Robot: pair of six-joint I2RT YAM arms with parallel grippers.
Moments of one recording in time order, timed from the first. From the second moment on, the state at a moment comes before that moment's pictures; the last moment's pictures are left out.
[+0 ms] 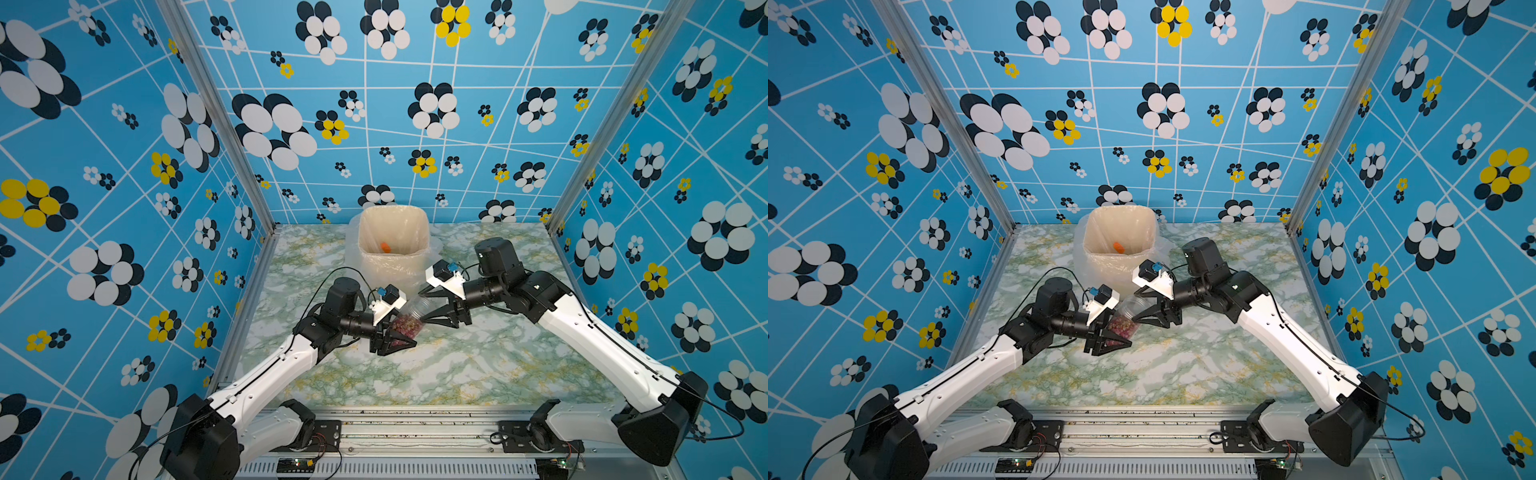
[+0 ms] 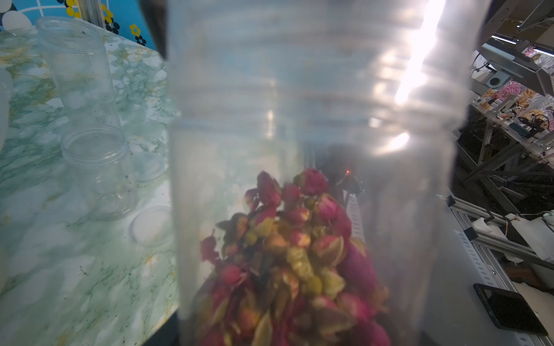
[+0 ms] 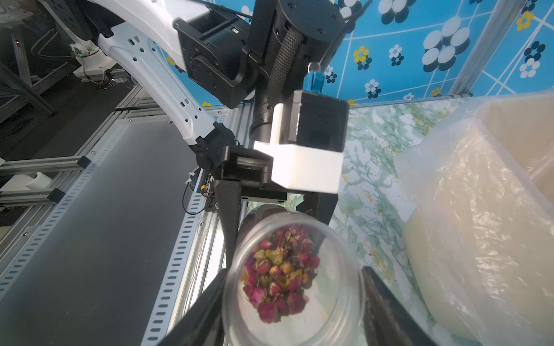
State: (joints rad) left arm -0.54 1.12 0.73 -0.09 1.03 0.04; right arm 0.64 1.30 1.30 -0.67 -0.79 -0.49
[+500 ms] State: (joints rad) left arm -0.53 1.06 0.73 -0.13 0.64 0.05; right arm 0.64 1.17 1.19 -0.39 -0.62 0.13
